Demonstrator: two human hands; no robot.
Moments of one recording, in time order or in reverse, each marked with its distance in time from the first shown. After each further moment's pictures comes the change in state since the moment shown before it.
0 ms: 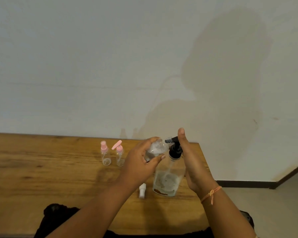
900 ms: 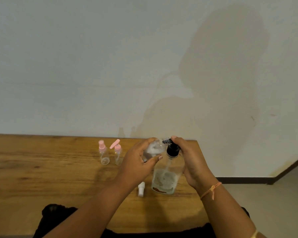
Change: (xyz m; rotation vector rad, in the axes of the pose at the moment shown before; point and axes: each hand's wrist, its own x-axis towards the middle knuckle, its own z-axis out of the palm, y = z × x) left_hand -0.002 -0.007 0.000 0.043 -0.026 -0.005; right_hand 0.008 0.009 -0.005 0.129 0.053 0.042
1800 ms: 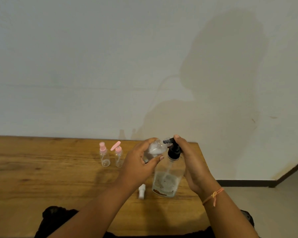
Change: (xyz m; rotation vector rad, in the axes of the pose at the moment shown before) left_hand 0.002 0.004 0.001 -0.038 0.040 0.024; right_hand -0.005 0.000 -0.002 -0.046 -0.062 -0.062
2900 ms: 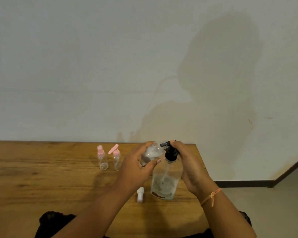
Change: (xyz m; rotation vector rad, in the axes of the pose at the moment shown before) left_hand 0.000 -0.004 0.001 0.004 -0.015 -0.009; right_hand 0.000 -0.002 -0.002 0.036 0.004 0.032
